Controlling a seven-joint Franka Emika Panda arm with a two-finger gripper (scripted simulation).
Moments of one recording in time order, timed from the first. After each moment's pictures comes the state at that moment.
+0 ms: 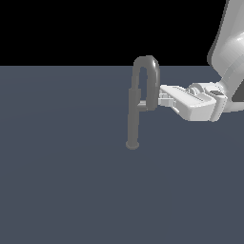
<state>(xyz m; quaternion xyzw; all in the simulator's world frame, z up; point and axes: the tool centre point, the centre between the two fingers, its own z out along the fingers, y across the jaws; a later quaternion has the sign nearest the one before) -0.061 -0.095 0.201 -0.53 0.47 0.51 0.49</state>
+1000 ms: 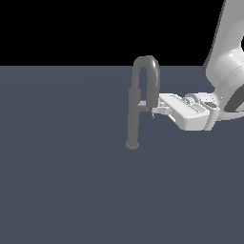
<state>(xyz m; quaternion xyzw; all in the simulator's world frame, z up) -0.052 -0.096 0.172 -0.53 0.46 0.52 0.49</state>
